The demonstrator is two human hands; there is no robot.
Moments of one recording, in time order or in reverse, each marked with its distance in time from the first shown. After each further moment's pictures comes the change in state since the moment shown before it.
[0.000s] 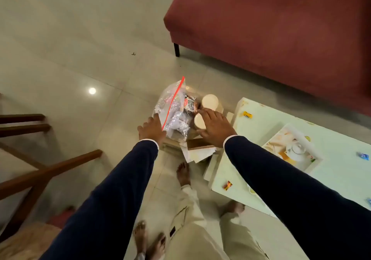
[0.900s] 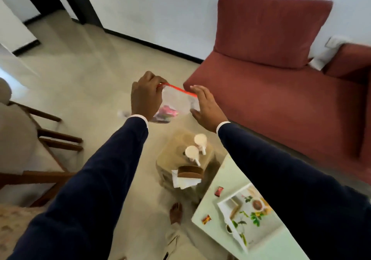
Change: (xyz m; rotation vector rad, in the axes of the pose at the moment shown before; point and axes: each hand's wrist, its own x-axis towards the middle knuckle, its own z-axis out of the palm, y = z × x) left_hand -0.210 0.100 -0.236 -0.340 1.171 0.294; right_hand -0.103 0.012 -0.222 0.312 0.501 -0.427
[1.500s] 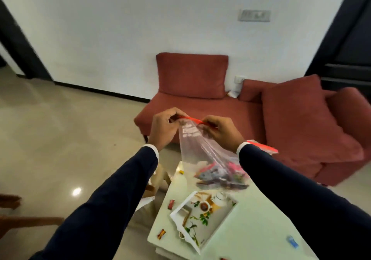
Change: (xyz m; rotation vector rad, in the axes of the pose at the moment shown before) left_hand -0.112 0.301 -0.044 -0.796 -0.192 0.150; right_hand -0.271 -0.003 -0.248 0.098 0.229 0.109
